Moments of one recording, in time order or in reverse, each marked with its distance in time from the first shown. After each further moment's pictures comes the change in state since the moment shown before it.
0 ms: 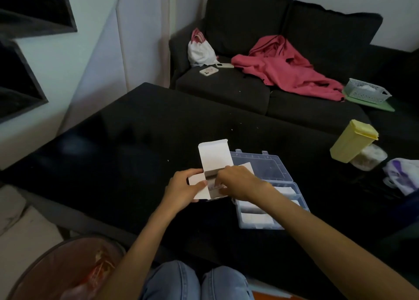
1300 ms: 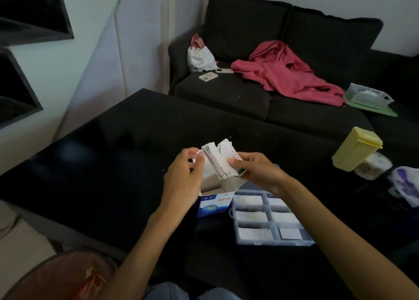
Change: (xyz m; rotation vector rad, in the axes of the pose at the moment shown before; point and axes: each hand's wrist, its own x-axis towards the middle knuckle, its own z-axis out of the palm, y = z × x) left_hand -0.003 0.065 0.003 0.125 0.299 0.156; right_hand -0.010 0.051 -0.036 1.353 0.112 0.258
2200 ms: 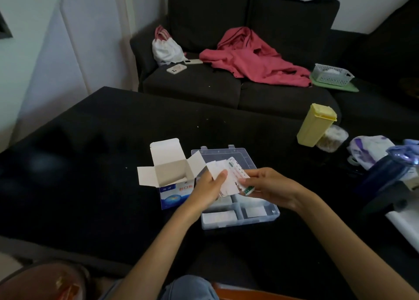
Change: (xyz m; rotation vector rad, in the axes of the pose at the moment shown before) left_hand -0.035 0.028 0.114 -0.250 -0.582 -0.220; right_hand -0.083 0.061 -0.071 0.204 0.056 0.217
